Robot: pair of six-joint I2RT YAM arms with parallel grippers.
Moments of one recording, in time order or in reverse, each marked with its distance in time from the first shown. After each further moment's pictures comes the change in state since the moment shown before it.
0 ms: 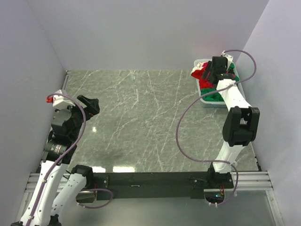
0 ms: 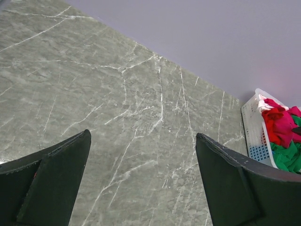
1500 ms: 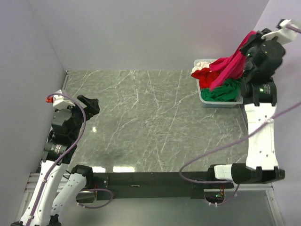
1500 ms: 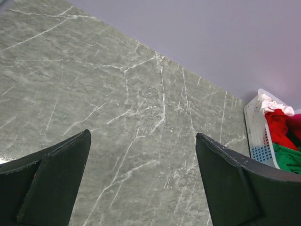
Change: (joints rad) left arm 0.000 0.003 0.000 -0.005 -0.010 0.002; right arm -0.005 -0.492 0.221 0.070 0.014 -0.051
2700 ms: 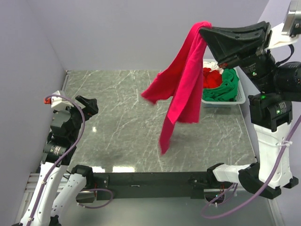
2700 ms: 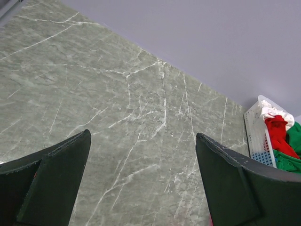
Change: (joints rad) left arm 0.000 -0.020 -0.002 0.002 -0.024 -0.001; right arm 0.416 -0.055 0.334 0.254 -0.939 0.157
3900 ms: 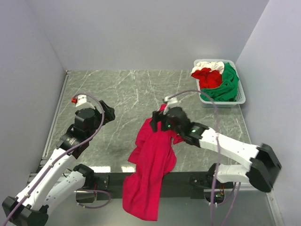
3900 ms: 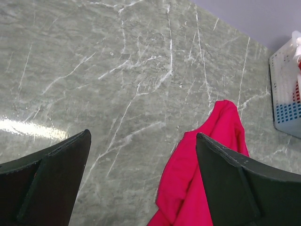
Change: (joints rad) left arm -0.255 0.154 -0.103 0.024 -0.103 -0.068; right arm 0.434 -0.091 -1.323 -0.038 0.752 0.014
